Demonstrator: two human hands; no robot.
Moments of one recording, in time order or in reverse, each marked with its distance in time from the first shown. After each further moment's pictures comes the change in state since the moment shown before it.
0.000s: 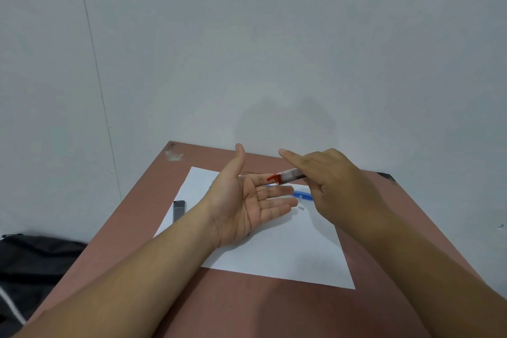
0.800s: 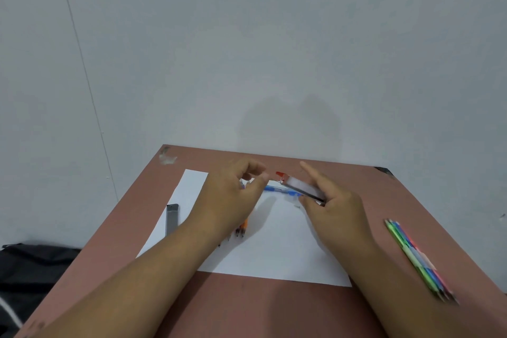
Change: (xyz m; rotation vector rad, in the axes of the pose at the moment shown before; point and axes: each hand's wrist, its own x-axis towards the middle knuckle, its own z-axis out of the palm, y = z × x) left_hand -0.005 -0.006 0.000 1.170 0.418 0.640; right_hand -0.037 -0.023 0.013 0.642 0.066 0.725
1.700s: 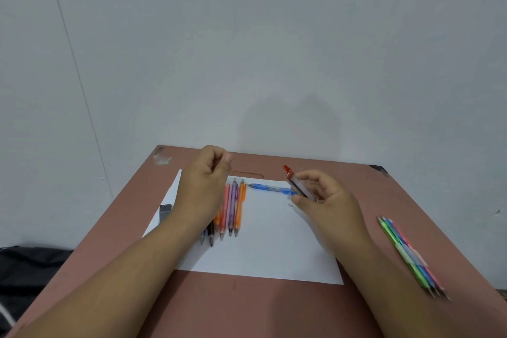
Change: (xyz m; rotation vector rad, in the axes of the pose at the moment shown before) left_hand 0.013 -0.013 -0.006 -0.142 0.221 -0.093; right_hand -0.001 0.000 -0.003 0.275 -0.065 0.161
